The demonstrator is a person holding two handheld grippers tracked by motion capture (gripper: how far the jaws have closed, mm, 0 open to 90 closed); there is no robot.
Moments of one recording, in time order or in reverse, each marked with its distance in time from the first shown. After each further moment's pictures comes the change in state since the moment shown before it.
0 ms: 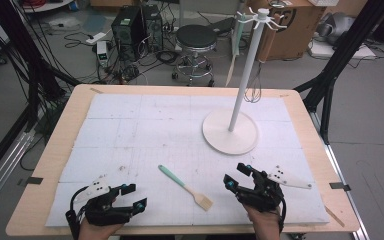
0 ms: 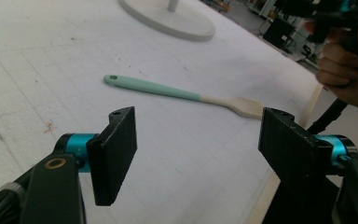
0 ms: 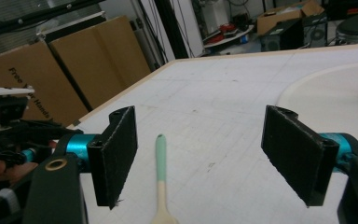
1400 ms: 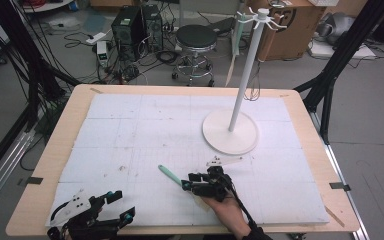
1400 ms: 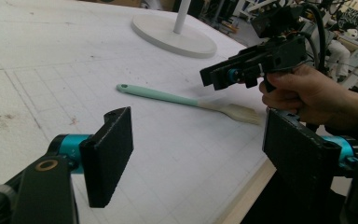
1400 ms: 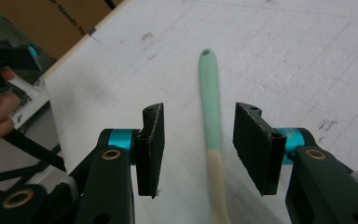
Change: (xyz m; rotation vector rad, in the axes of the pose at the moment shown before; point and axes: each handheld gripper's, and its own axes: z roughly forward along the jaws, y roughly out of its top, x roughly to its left) left arm -0.015 -0.011 -0.034 -0.086 0.056 0.012; right arm 0.018 -0.030 0.118 0.468 0.150 0.059
